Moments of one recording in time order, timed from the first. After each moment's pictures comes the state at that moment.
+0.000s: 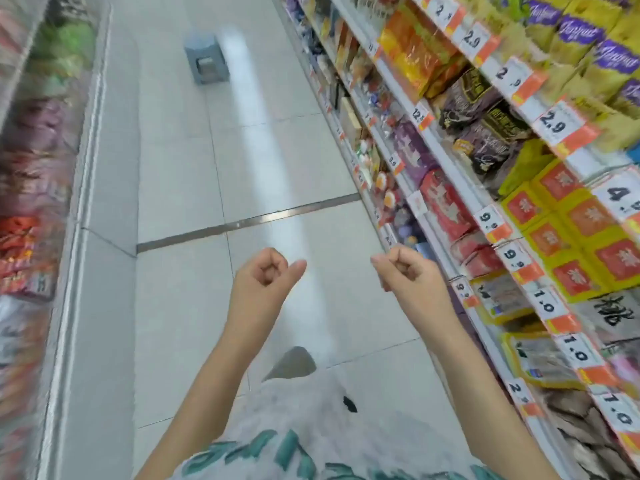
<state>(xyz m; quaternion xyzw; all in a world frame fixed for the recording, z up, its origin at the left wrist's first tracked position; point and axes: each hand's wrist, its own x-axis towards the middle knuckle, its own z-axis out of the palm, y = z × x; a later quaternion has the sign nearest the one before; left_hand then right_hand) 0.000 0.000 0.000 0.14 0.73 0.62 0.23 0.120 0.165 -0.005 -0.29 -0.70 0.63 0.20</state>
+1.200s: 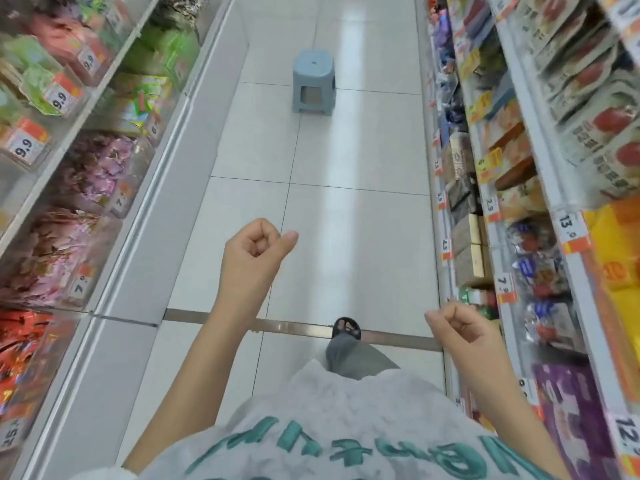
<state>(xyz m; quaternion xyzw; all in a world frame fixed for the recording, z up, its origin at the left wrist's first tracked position) -0.691 0.248 -0.006 0.01 0.75 0.65 0.10 -0.535 0.476 -0.043 -0.23 -0.73 0.65 0.04</state>
